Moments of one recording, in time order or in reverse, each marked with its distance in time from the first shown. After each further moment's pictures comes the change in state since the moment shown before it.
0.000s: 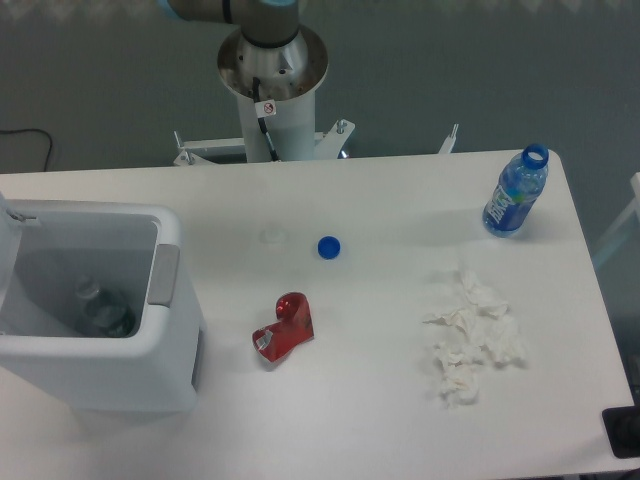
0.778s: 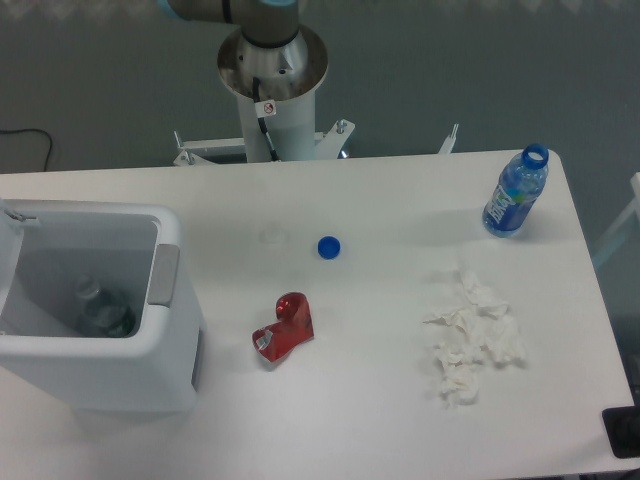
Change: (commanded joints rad) arm -0.006 -0.017 0.012 0.003 -0.097 0.048
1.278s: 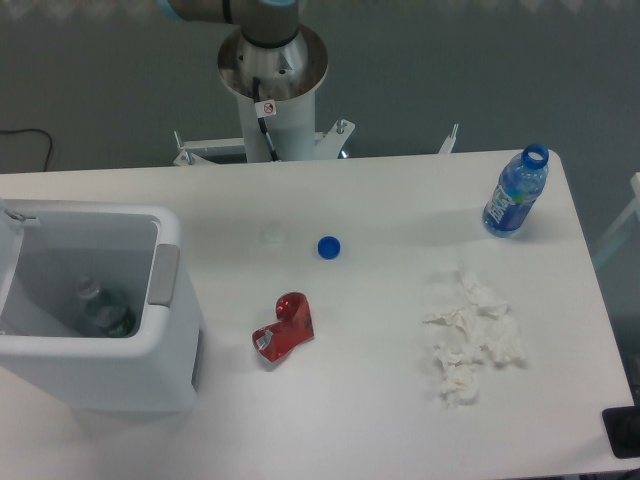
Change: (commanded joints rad) arm -0.002 0.023 -0.023 -0.018 -0.081 0.011
